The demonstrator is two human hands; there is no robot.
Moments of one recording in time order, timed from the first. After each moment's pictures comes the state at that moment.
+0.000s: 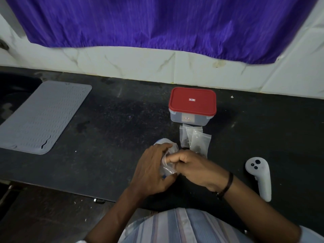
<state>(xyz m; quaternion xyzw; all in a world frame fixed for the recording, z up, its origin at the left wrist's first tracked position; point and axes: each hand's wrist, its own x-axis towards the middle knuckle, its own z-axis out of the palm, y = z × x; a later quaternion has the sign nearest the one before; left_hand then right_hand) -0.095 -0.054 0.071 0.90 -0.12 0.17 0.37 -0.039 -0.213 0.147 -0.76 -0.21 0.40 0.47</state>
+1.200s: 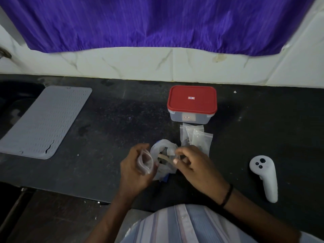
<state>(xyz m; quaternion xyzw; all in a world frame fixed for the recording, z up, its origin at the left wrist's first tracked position) -0.101 -0.032 0.071 0.85 0.03 0.23 0.46 -0.040 -0.234 0.101 -0.87 -0.23 0.12 0.42</state>
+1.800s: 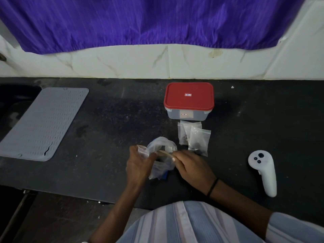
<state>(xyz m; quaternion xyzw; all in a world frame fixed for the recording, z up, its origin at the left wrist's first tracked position) -0.075 -0.052 0.064 0.79 0.36 0.03 0.50 -0.029 -0.228 0.036 -0.90 -0.30 0.03 0.32</state>
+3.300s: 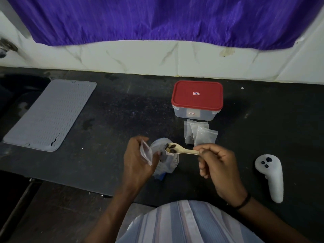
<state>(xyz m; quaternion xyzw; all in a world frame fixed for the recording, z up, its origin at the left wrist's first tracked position) -0.095 -0.041 0.086 0.89 0.14 0.20 0.39 -0.047 -0.251 0.116 -0.69 0.01 0.14 0.71</state>
